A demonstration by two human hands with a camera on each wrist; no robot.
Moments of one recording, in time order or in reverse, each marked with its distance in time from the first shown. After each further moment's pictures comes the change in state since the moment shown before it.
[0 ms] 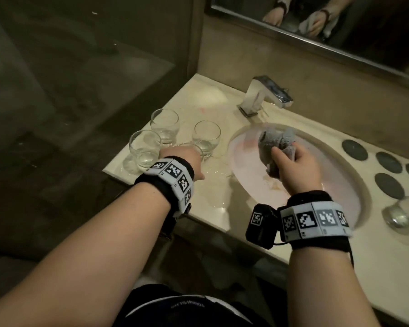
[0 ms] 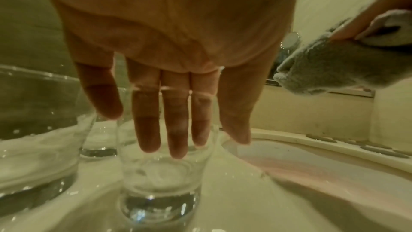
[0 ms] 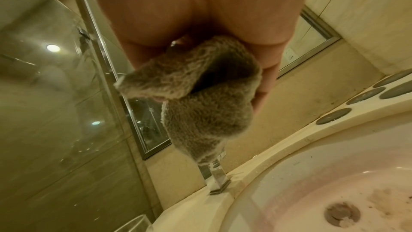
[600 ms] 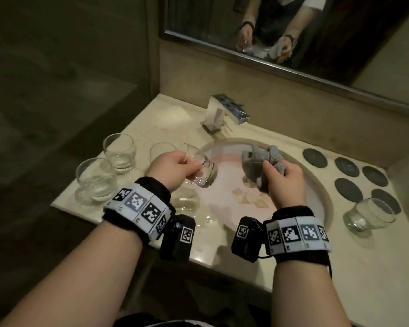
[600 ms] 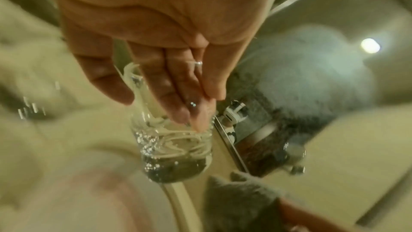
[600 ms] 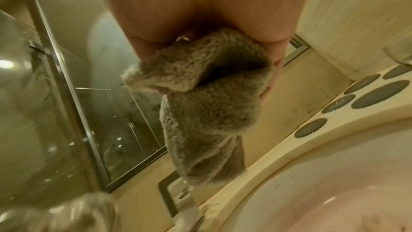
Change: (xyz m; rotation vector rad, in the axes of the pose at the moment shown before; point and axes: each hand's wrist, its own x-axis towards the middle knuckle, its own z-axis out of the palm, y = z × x) left_hand -0.005 0.058 -0.025 -1.214 0.214 0.176; right_hand 0.034 0.021 -0.054 -0.011 0.160 0.060
